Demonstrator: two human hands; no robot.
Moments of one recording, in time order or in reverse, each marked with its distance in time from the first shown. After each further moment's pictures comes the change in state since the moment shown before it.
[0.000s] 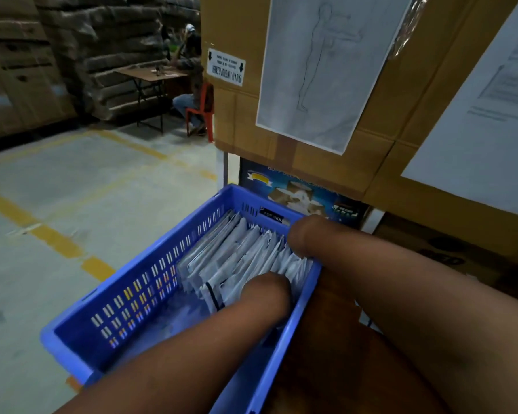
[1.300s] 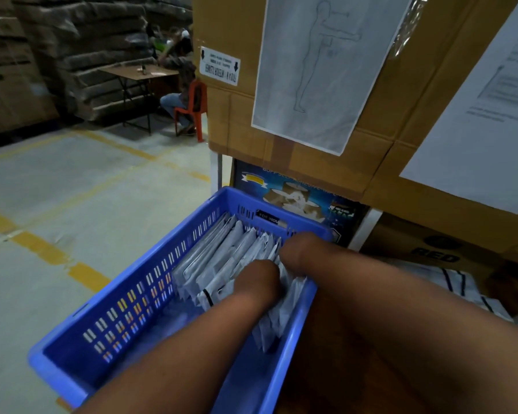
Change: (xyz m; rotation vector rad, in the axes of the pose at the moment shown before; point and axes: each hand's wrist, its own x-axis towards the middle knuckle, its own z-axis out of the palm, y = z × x) left_hand 0.042 -0.025 -0.004 -0.116 0.110 -0.087; right_hand 0.005 -0.032 0.014 0.132 0.021 0.019
